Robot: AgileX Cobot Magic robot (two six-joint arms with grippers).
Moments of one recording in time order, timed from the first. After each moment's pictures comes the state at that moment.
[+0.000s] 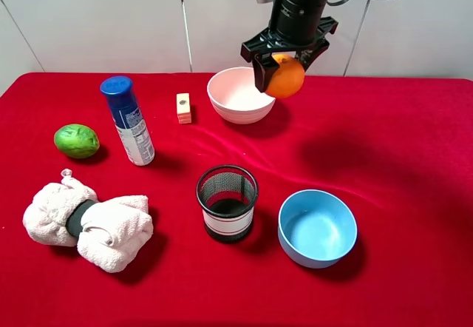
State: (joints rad) left arm -0.09 -0.01 -0.50 0.15 1.07 -0.15; right arm 0.54 2.11 -1.88 0.07 1.21 -0.05
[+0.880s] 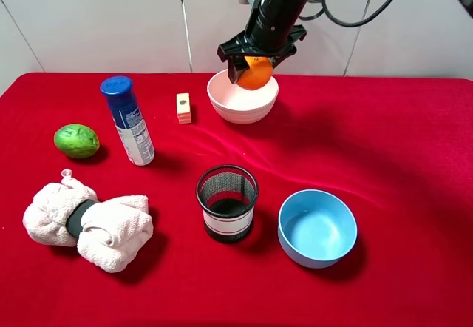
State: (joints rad) left arm -0.09 -0.01 -0.50 0.15 1.07 -0.15; right arm 0.54 2.22 -1.91 0.13 0.88 -0.05
